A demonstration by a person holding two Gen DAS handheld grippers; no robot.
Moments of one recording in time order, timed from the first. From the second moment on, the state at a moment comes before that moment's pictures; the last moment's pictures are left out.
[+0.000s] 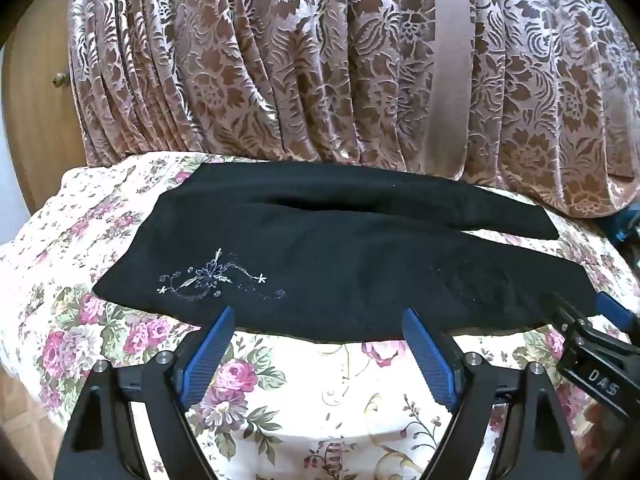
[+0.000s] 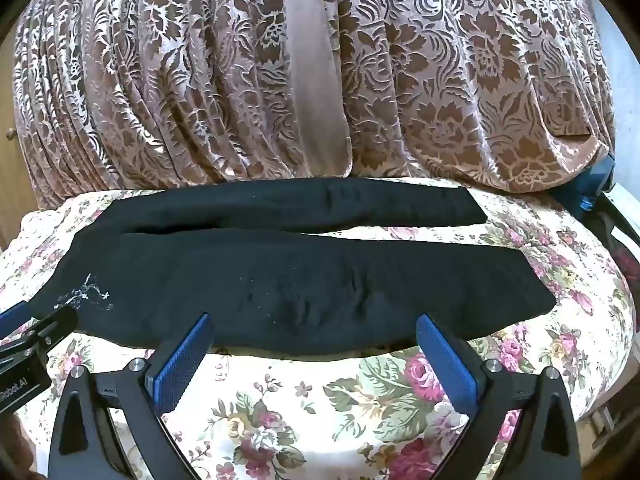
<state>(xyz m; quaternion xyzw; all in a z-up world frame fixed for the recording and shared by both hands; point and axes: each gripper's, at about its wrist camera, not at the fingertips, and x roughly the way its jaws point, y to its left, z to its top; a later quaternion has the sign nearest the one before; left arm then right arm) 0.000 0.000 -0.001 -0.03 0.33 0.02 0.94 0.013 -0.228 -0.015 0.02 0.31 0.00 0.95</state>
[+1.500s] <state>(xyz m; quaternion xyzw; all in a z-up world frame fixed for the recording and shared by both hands) 0.008 0.004 -0.018 -0.03 0.37 0.03 0.93 0.019 -0.231 -0.024 0.03 0.33 -0.01 0.94</state>
